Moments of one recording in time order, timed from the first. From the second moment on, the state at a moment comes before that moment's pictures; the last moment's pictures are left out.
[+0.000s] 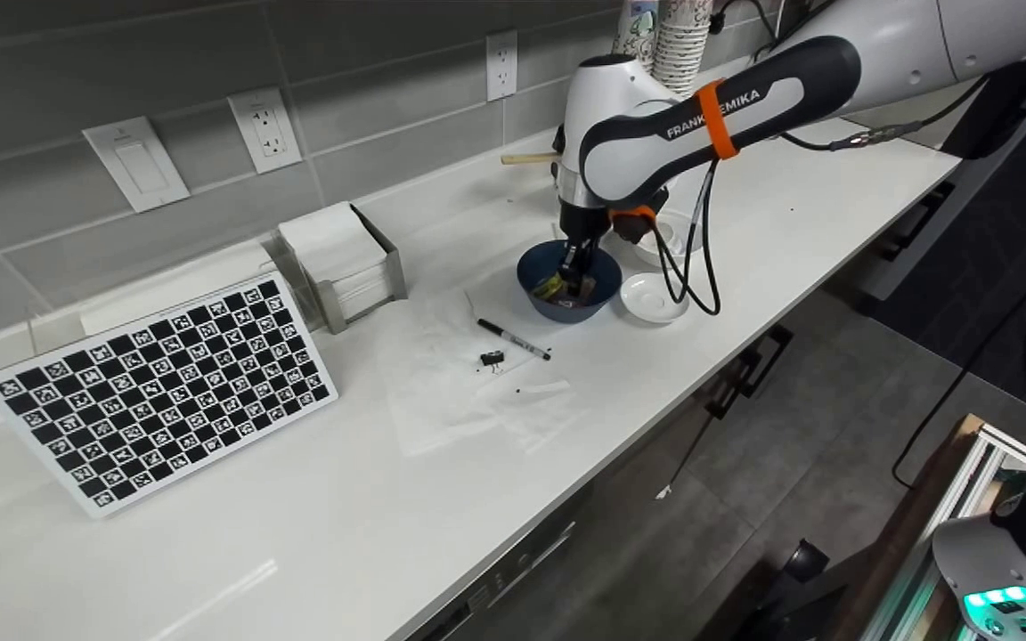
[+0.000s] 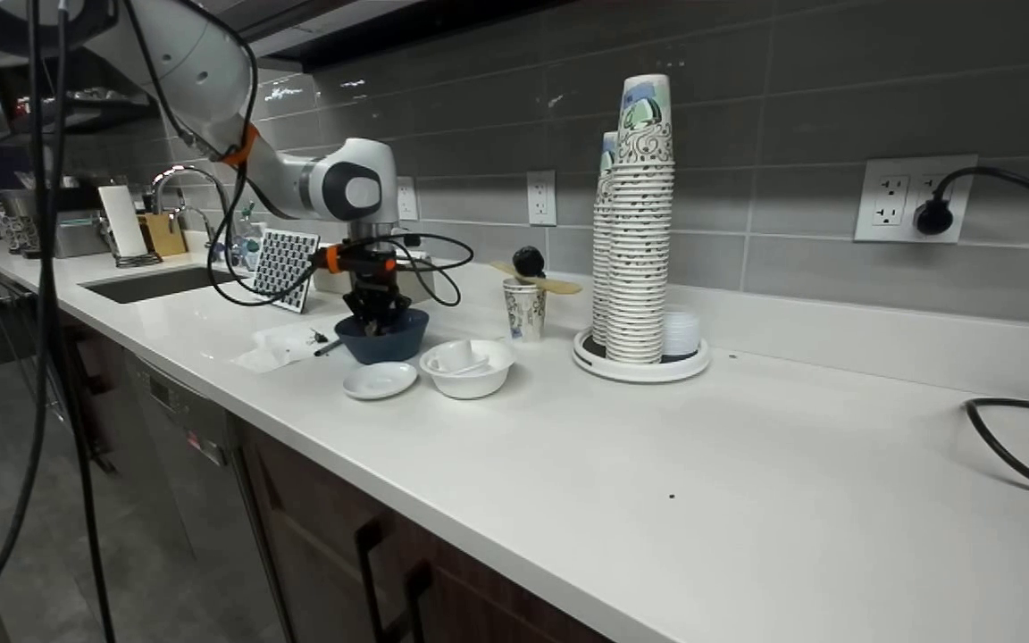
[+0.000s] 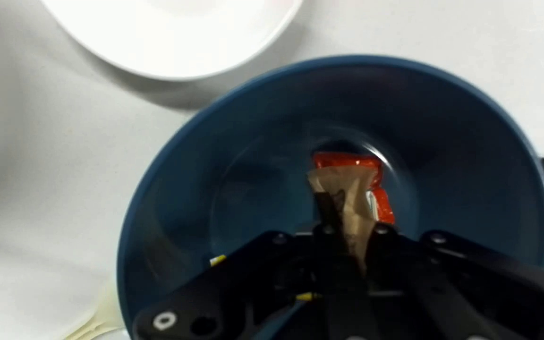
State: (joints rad) arm 0.08 0.53 0.11 -1.71 -0.01 2.20 -0.19
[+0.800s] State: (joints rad) arm 0.03 0.38 0.09 -1.71 0.02 2.12 -0.22
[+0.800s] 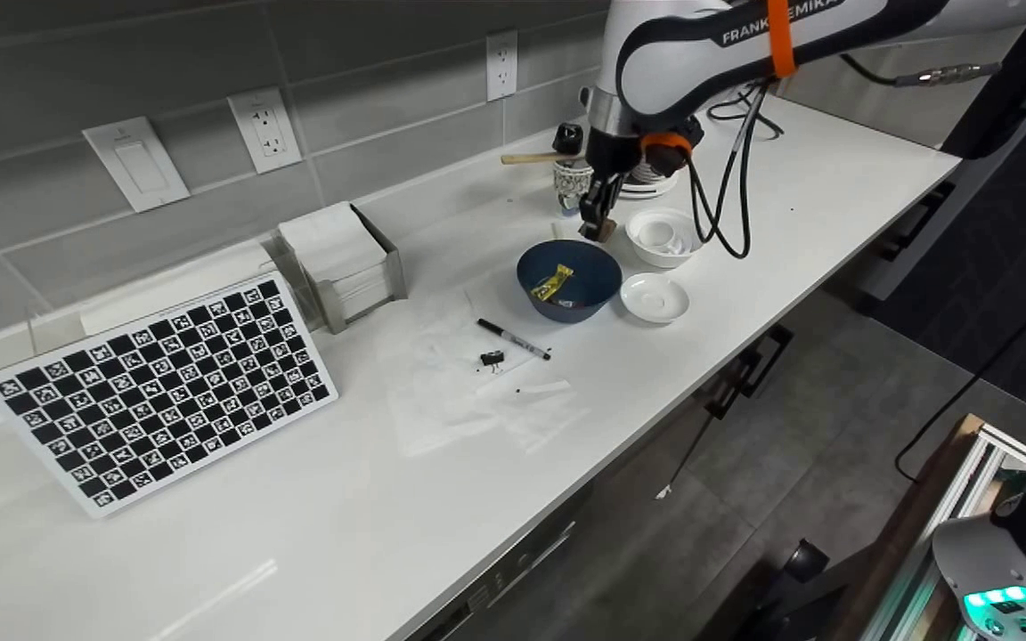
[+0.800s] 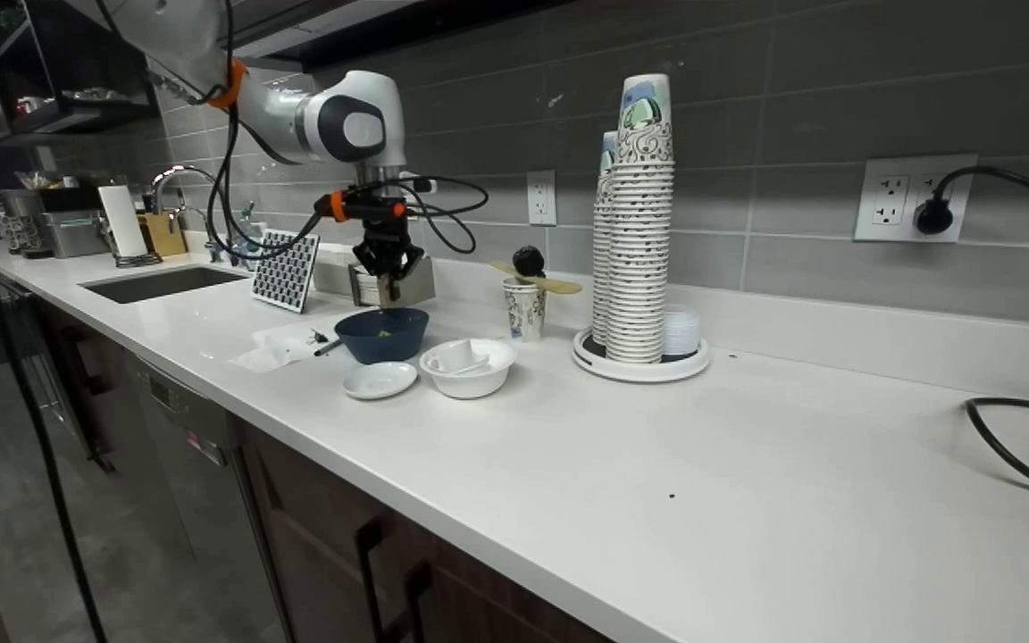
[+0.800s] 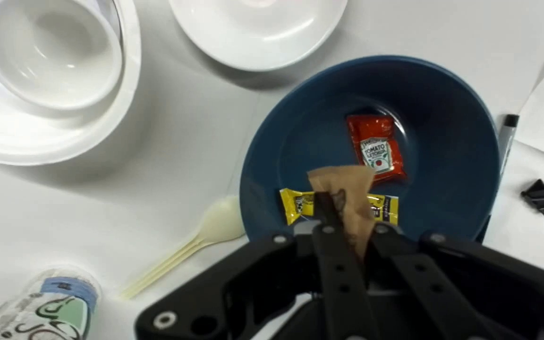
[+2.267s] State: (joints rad) arm -0.01 0.28 0.04 -1.97 0.10 2.08 -0.04
